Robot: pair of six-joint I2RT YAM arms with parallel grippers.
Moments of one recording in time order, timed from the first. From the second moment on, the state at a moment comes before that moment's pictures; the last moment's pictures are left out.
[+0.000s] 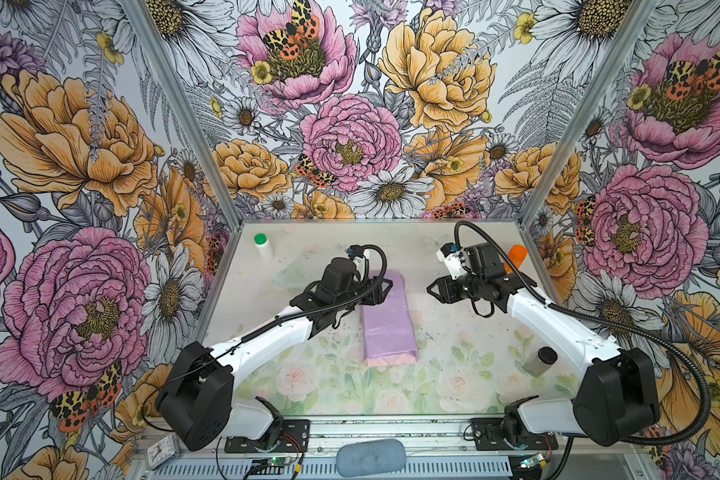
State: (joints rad) left arm -0.63 1.35 0.88 -0.02 0.18 -0.61; right arm 0.31 1.37 1.03 -0.55 -0.38 0.09
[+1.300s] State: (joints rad) left arm -0.60 1.62 0.83 0.13 0.23 -0.73; right arm 0.36 1.58 1.03 -0.45 -0.34 0.33
